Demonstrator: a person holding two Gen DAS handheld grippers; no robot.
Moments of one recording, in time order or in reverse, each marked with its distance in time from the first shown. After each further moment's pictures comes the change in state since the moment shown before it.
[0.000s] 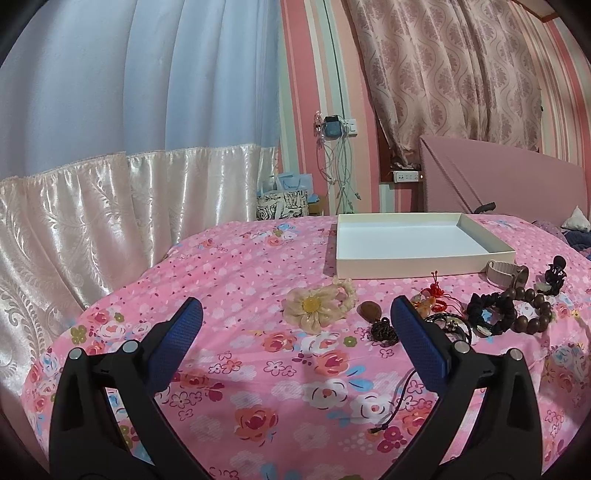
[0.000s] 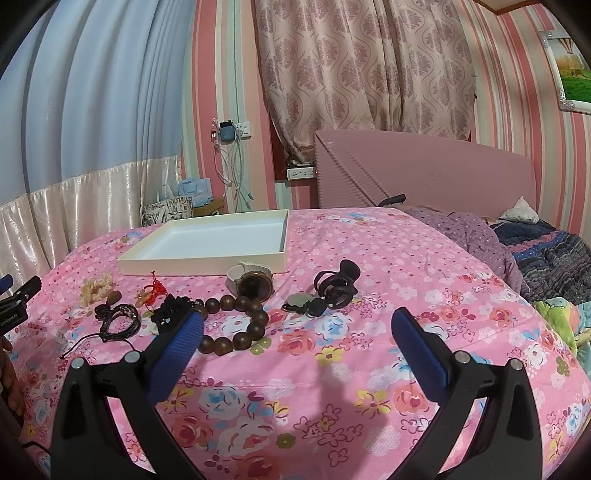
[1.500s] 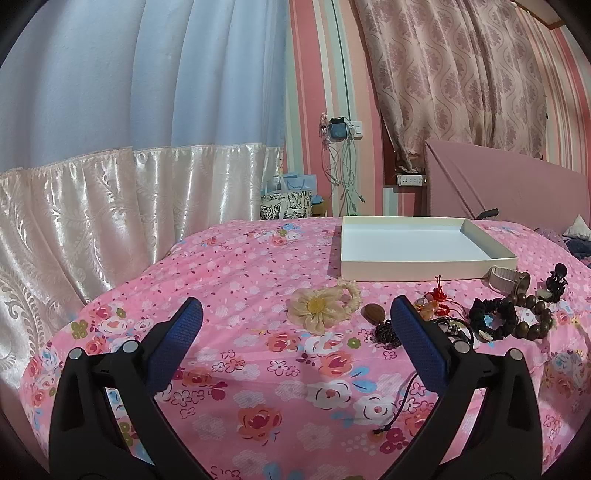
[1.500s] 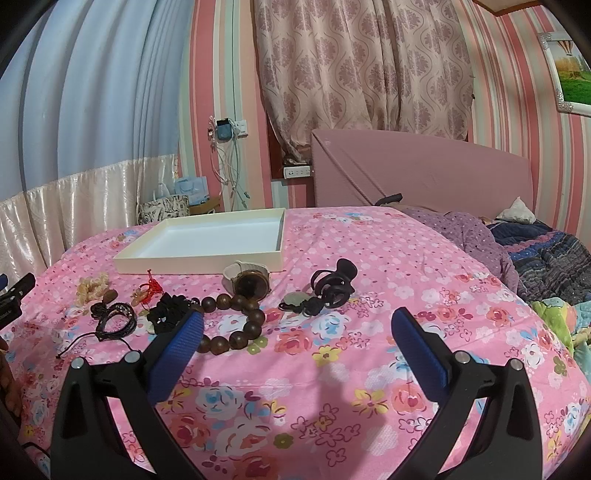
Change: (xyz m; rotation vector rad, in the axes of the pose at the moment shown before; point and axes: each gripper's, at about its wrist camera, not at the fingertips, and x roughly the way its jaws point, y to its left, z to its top) left arm 0.001 0.005 0.002 -0.025 0.001 0.005; right arm 0.001 -0.003 -0.001 -0.003 0.000 -0.011
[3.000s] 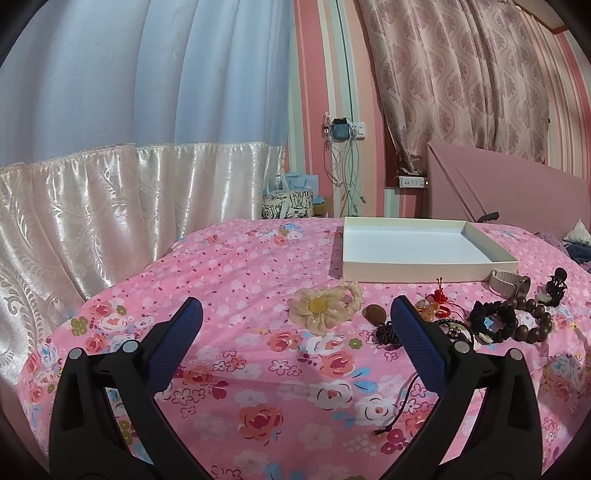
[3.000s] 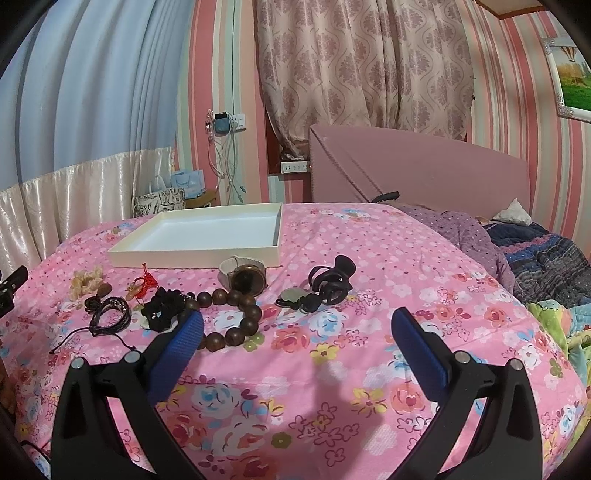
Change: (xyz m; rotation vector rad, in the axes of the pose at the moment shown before) left arm 0.003 -0.001 -0.002 -0.015 -0.005 0.004; right arm -0.001 0.001 -0.002 -0.013 0.017 -0.019
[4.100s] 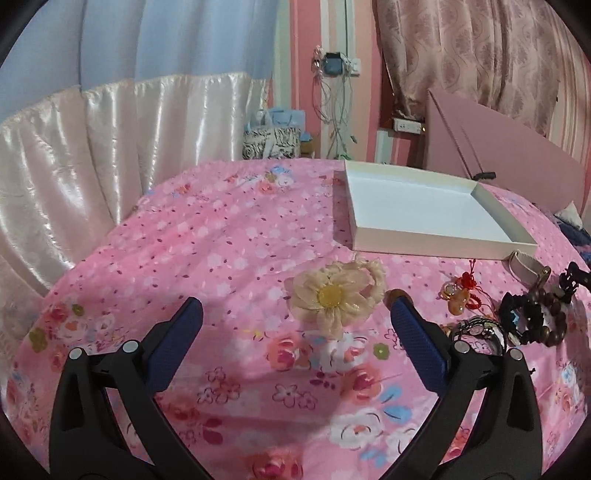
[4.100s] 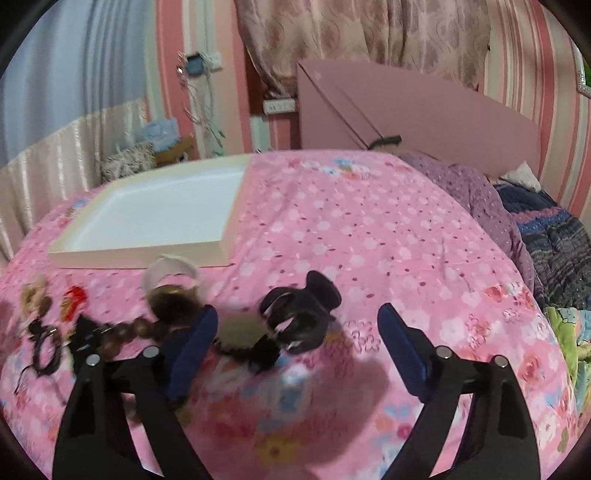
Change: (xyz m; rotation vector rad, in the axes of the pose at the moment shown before) left arm 0.094 0.024 0.016 -0.004 0.291 -0.099; right arm 0.142 -0.033 0.047 0.027 0.312 -0.055
